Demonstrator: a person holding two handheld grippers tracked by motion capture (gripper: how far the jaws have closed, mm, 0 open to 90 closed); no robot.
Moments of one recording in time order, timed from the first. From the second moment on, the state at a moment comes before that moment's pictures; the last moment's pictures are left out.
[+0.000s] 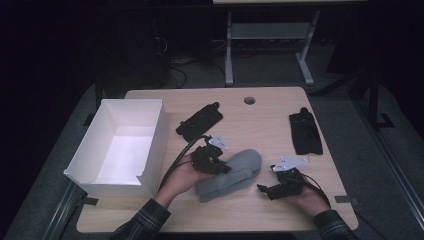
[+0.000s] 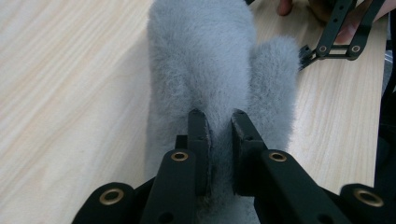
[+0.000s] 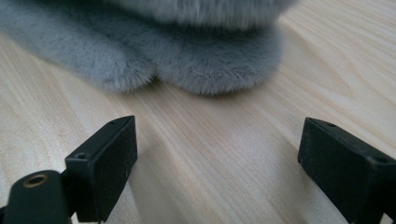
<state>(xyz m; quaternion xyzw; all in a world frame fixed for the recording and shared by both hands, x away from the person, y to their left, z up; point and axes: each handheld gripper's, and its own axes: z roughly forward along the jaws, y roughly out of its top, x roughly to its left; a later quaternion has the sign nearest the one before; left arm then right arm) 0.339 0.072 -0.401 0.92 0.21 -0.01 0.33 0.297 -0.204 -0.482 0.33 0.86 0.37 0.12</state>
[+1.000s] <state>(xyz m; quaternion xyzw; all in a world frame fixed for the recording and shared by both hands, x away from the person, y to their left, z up) 0.341 0.117 -0.386 0.89 0.26 0.04 0.38 0.292 -0.202 -0.465 0.32 0.87 0.35 0.09</state>
